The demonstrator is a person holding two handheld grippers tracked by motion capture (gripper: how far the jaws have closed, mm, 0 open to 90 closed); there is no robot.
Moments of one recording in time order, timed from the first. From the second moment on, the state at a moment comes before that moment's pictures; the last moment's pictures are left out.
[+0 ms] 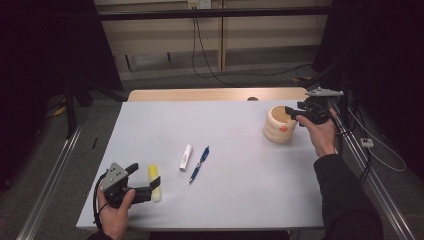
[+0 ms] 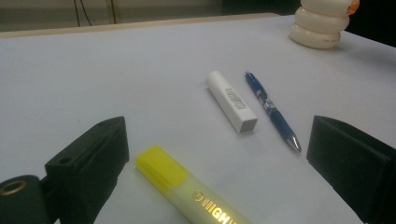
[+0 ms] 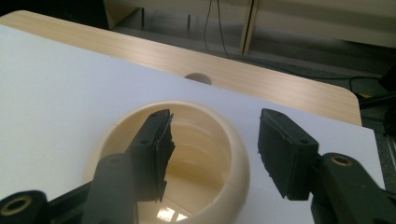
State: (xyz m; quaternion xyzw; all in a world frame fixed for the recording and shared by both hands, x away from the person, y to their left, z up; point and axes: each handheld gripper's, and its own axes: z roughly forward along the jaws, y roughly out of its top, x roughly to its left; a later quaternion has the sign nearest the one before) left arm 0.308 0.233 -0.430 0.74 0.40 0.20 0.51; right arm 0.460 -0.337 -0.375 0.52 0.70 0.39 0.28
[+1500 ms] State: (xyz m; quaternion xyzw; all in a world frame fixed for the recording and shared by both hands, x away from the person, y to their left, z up) left arm 0.308 0.232 -0.431 0.74 0.39 0.20 0.51; right arm 0.478 -0.339 -0.399 0.56 0.70 0.37 0.26
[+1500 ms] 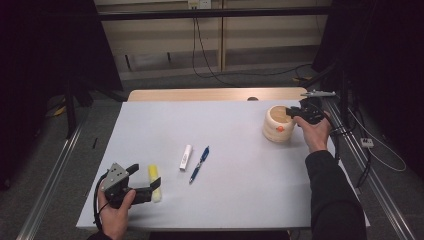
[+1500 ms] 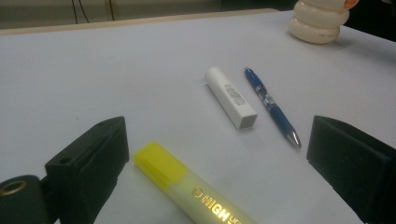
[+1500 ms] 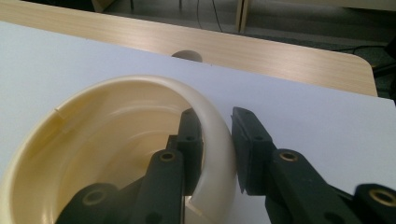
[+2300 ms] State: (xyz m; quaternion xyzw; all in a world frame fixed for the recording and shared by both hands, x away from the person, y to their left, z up) left arm 0.305 0.235 -0.430 0.74 0.40 0.20 0.50; right arm 0.438 -0.316 -0.381 0.51 0.71 0.43 0.22
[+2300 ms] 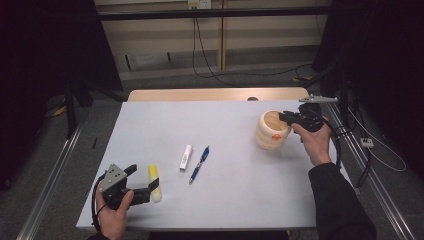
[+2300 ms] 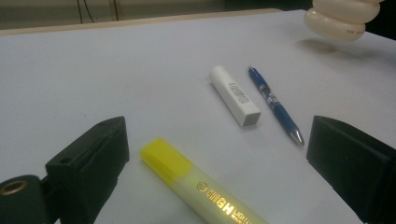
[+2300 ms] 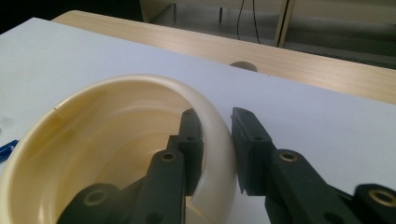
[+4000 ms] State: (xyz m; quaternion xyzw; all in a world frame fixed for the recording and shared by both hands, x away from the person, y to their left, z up) left arm 0.305 0.234 -0.432 0.74 0.40 0.19 0.50; right arm 0.400 -0.206 -0.385 0.45 0.76 0.43 0.20
